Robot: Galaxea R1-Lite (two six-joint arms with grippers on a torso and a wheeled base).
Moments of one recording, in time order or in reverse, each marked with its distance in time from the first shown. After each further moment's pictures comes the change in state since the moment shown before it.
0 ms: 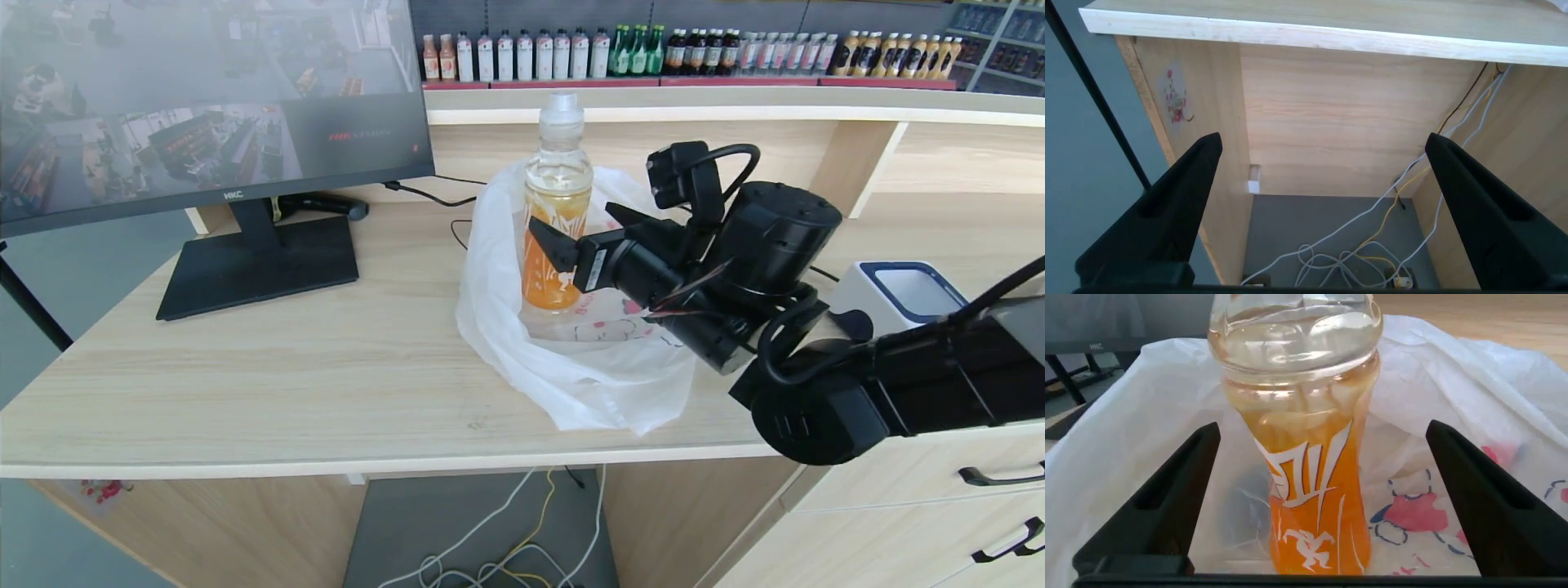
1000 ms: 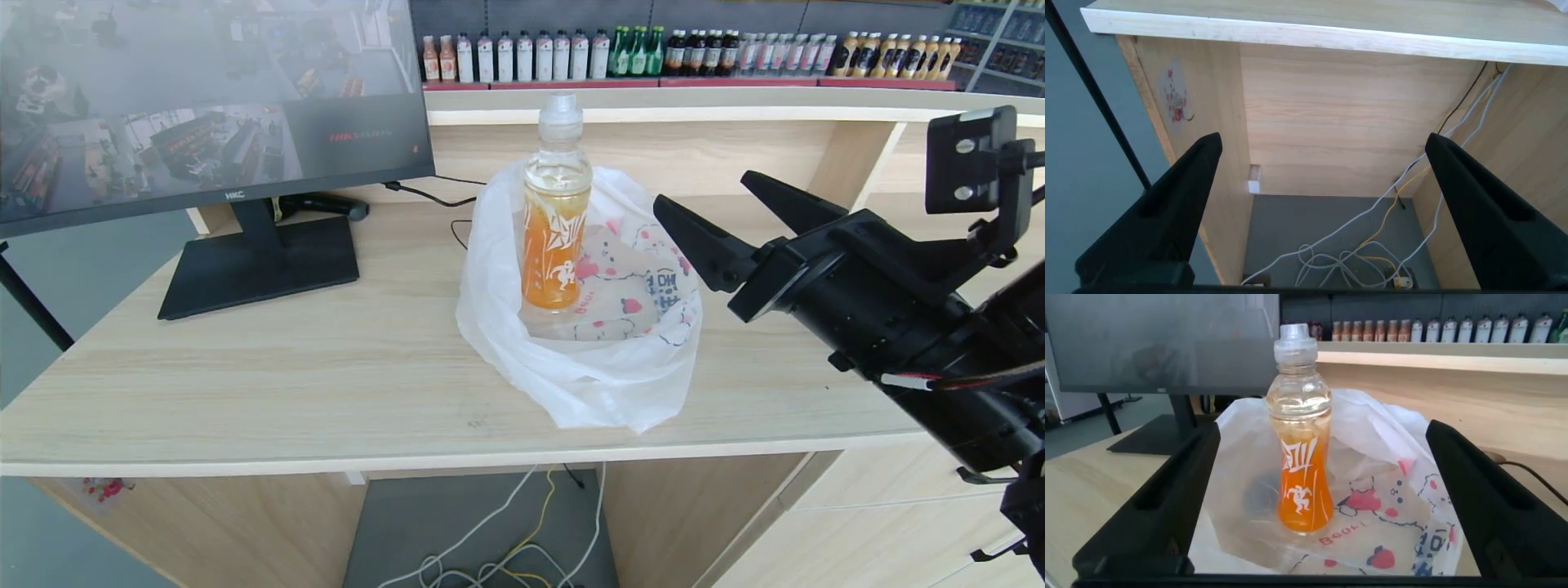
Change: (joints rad) left arm 0.000 0.000 0.000 0.000 0.000 0.000; right arm -0.012 -0.385 0.477 -0.236 0.030 -0.053
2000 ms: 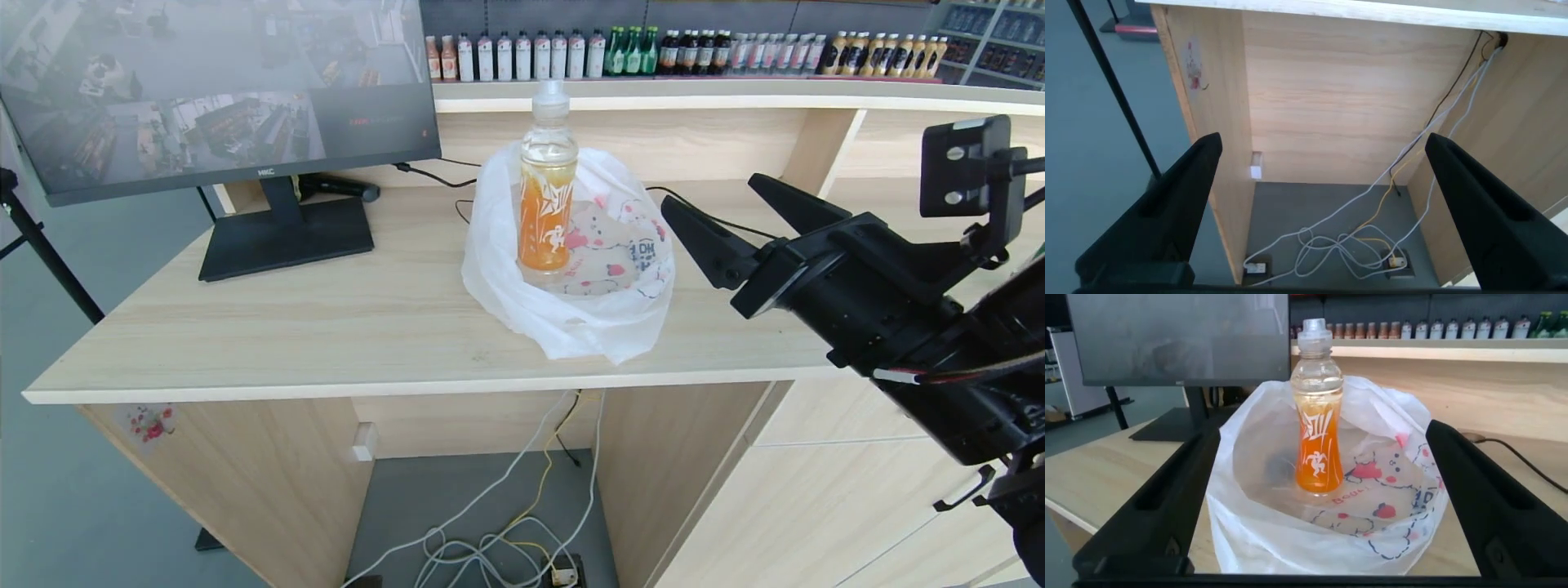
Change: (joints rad) left arm 0.000 0.000 0.000 0.000 0.000 0.000; right arm -0.030 0.019 0.010 -0.034 0.003 0.002
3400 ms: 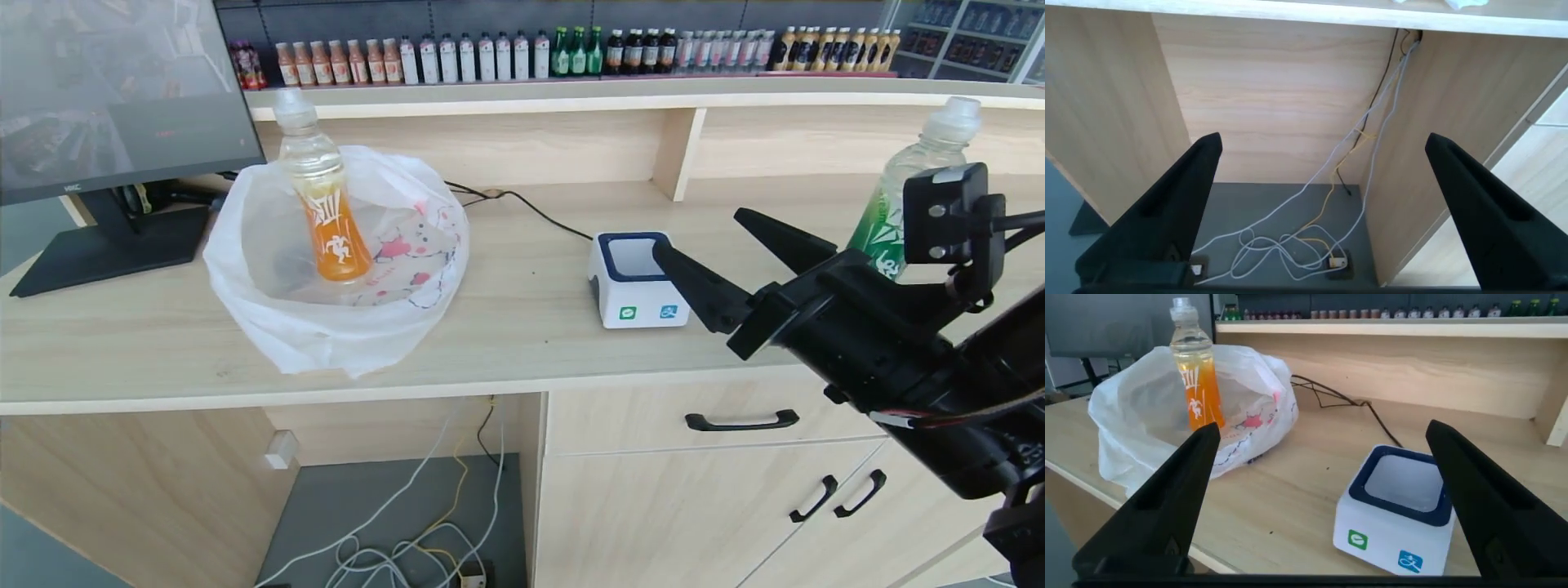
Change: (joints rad) left arm 0.000 0.000 0.000 0.000 0.001 -0.002; right arm 0.000 0.013 0.091 -0.060 0.050 -0.004
